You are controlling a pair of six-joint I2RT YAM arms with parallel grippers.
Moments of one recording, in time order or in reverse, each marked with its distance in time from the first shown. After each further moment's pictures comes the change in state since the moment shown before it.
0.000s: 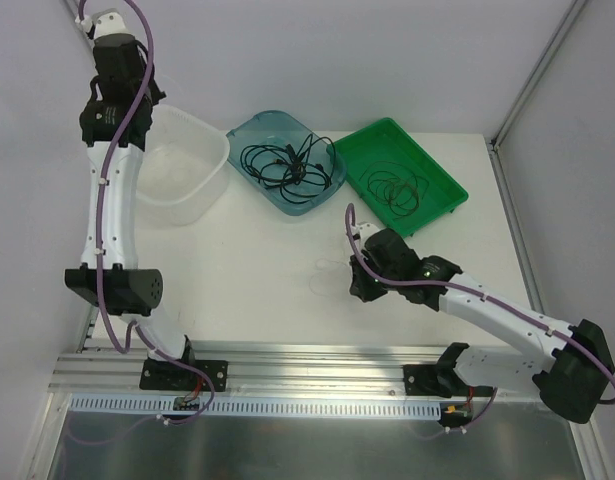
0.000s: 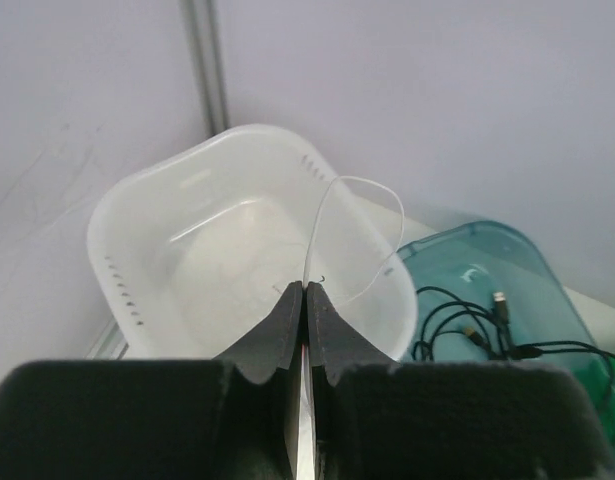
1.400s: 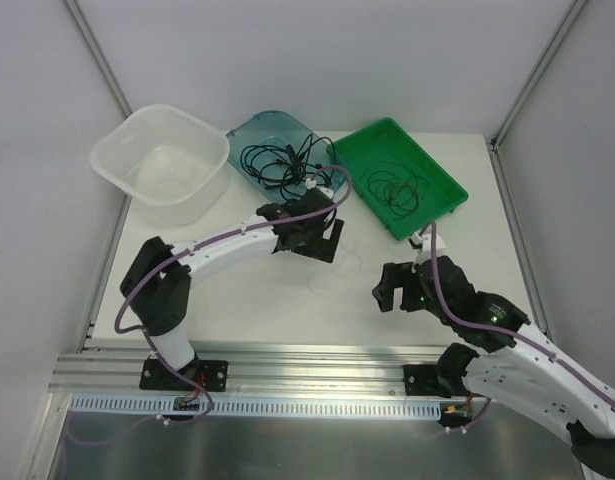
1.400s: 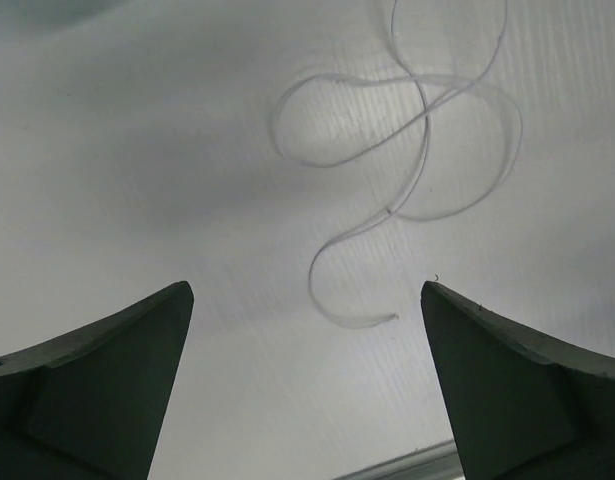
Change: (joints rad) left arm -0.780 -0.036 -0.937 0.164 0.190 -0.207; right arm 0.005 -0.454 -0.101 -0.169 0.277 0.153
